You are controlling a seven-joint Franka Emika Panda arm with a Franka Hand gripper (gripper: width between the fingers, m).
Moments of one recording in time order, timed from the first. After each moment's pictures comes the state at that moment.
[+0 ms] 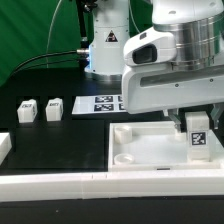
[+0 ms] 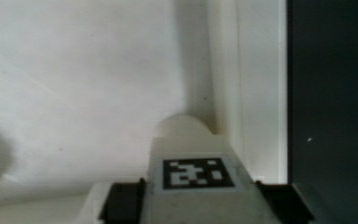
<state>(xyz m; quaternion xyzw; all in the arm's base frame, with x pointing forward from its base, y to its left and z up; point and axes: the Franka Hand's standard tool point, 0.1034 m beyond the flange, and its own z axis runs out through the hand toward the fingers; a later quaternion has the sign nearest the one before) 0.606 0.113 0.070 -1.00 0.05 0.02 0.07</state>
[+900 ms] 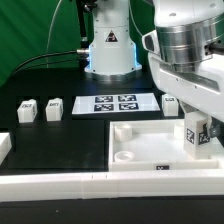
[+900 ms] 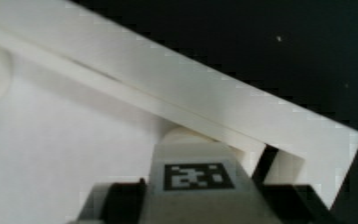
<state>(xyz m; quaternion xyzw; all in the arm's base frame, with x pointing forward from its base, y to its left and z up) 0.606 0.122 0.068 -0.81 0.58 0.07 0.07</state>
